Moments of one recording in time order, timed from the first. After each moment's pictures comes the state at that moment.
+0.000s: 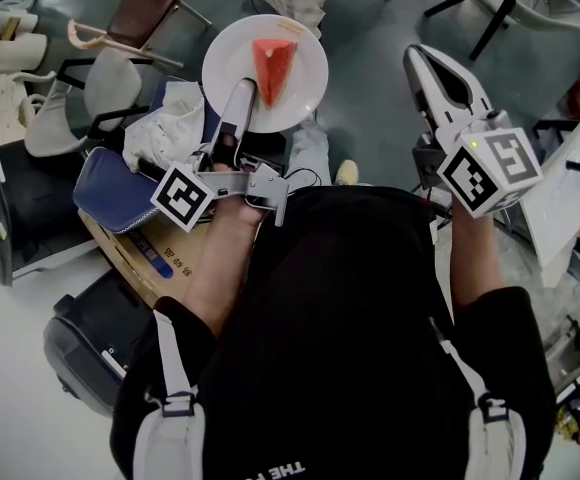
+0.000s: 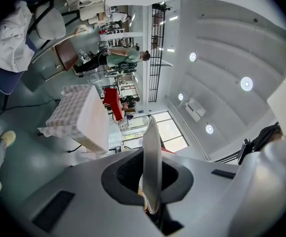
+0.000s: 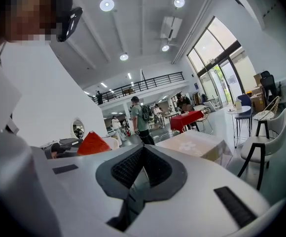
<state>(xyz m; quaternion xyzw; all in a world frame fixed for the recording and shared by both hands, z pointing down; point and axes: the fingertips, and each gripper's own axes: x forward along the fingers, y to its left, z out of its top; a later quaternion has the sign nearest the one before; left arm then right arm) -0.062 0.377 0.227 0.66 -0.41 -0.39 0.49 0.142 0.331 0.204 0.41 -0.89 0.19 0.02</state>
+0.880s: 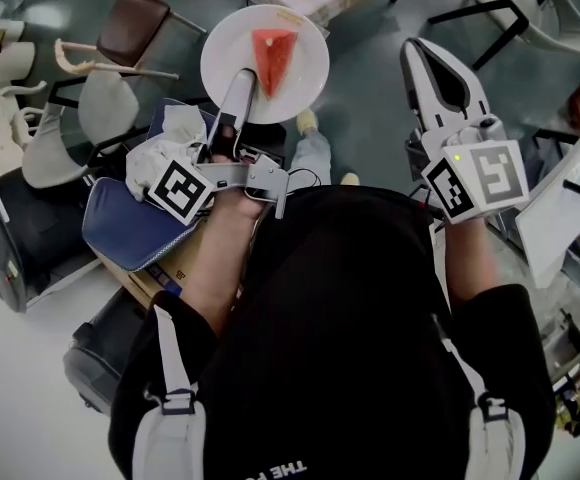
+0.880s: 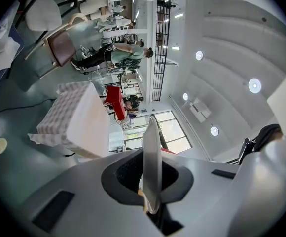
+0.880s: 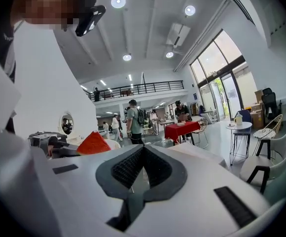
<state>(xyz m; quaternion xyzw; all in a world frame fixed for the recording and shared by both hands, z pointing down) -0.101 0.221 0.238 0.65 -0.41 -0.39 0.51 0.093 0.186 0.199 0.43 -0.89 0.11 0.03</state>
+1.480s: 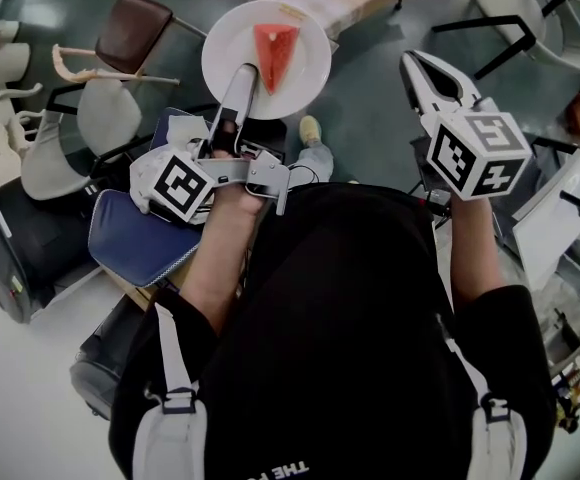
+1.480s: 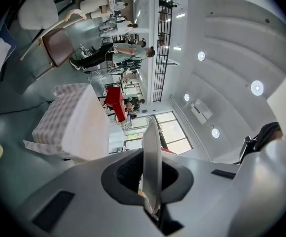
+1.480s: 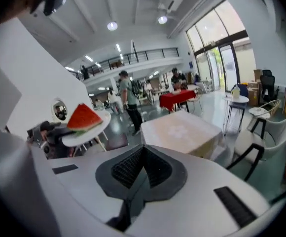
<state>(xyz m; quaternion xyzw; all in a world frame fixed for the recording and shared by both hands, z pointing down) -0.143 0.160 0.239 0.65 -0.41 -0.39 0.51 0.063 0.126 0.263 0.43 -0.85 0.24 0.18</state>
